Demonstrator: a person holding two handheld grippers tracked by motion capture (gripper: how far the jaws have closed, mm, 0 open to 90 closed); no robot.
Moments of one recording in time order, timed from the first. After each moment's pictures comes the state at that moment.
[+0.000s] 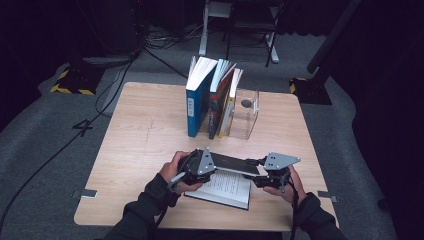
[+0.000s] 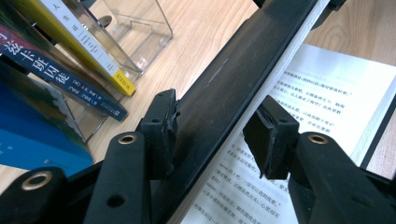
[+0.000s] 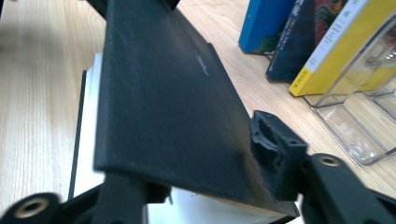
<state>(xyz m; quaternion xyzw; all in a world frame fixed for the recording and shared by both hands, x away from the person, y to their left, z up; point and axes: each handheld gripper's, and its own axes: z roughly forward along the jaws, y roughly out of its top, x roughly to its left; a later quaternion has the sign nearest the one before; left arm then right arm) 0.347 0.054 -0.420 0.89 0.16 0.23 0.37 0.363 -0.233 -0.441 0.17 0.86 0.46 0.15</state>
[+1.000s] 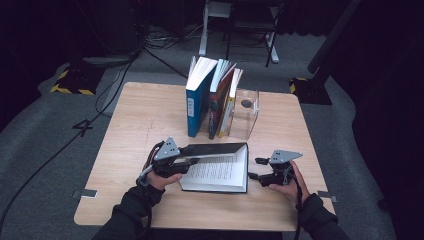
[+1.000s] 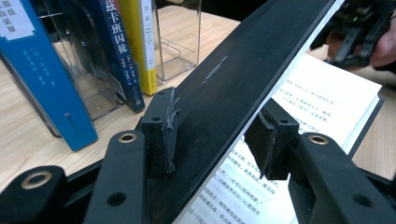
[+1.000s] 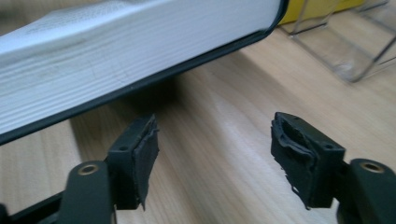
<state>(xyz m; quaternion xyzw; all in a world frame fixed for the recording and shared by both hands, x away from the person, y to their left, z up) 0.366 0.131 -0.440 0.79 0.27 0.14 0.53 0.387 -0.259 -0.476 0.25 0.86 0.44 0.11</state>
